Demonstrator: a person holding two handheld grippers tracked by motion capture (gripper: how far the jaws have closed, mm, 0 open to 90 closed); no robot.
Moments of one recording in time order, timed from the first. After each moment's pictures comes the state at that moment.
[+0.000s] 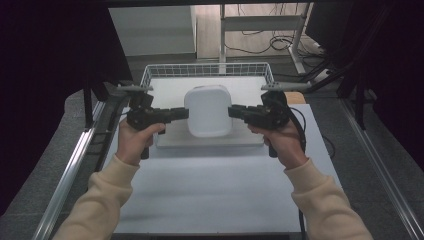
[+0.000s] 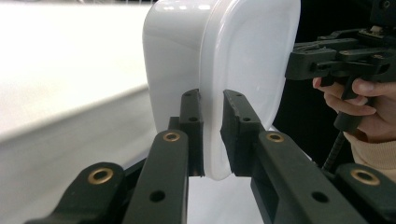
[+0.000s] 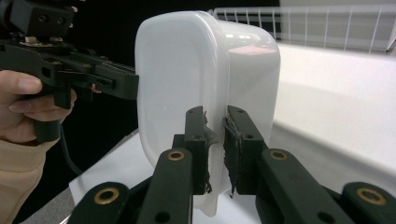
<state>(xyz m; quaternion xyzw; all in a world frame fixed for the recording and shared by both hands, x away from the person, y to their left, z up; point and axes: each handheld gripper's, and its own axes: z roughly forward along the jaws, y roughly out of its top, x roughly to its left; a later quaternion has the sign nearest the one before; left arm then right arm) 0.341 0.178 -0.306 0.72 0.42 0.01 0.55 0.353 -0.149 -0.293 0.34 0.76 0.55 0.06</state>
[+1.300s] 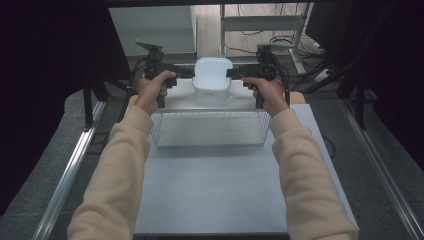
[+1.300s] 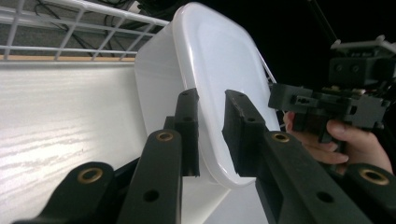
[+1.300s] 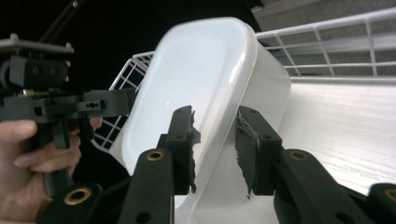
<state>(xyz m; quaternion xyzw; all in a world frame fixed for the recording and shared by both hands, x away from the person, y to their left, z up) 0.496 0.186 -0.316 0.64 0.53 -0.11 0.55 0.513 -0.142 -0.302 0.51 0.69 0.51 -0.07</state>
